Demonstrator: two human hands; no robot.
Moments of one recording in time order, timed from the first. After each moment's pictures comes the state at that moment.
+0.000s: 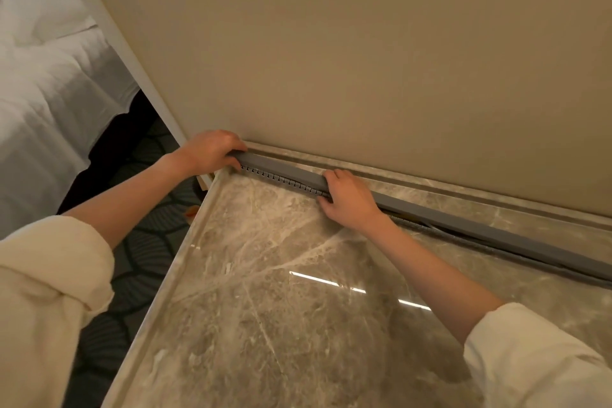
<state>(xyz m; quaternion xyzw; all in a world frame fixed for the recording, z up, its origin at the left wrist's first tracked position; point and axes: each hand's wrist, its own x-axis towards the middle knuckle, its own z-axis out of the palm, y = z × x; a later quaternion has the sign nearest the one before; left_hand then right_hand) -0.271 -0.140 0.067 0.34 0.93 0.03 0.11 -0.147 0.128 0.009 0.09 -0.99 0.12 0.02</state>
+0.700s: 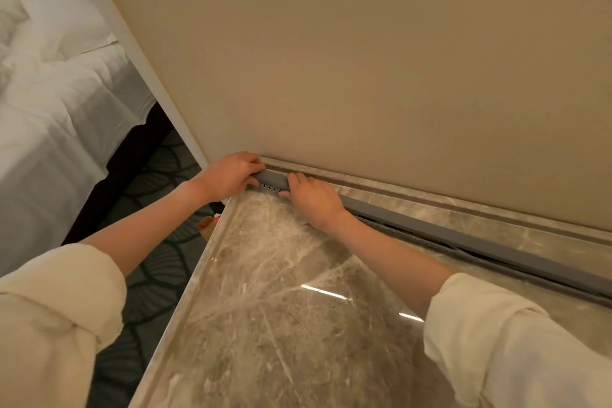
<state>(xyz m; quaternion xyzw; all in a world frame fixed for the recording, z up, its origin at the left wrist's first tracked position) -0.268 -0.145 0.050 0.38 0.92 0.04 0.07 -0.203 0.050 -0.002 0.19 -0.98 0.06 0.08</state>
